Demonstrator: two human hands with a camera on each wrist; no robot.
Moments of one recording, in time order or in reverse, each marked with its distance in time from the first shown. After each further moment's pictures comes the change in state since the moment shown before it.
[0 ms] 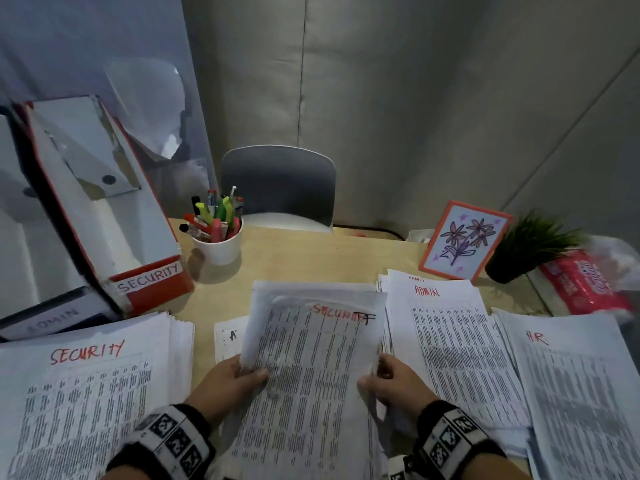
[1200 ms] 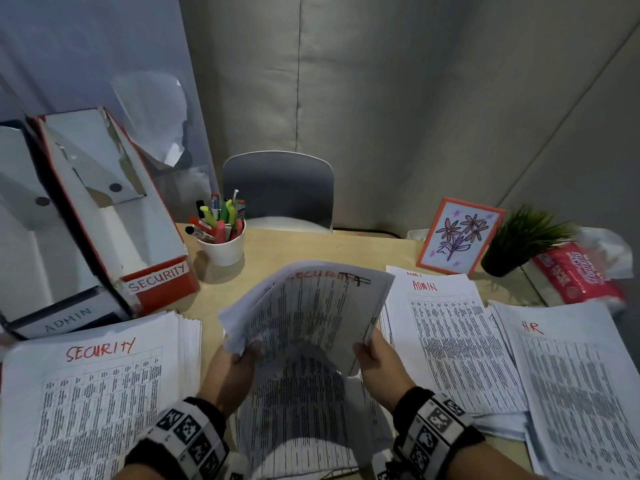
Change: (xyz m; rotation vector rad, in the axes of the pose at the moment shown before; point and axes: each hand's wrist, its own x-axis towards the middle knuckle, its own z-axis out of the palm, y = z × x) left_hand -0.024 0.017 0.012 0.017 0.296 0.360; right_hand -0.032 -0.034 0.044 -0.328 0.060 -0.513
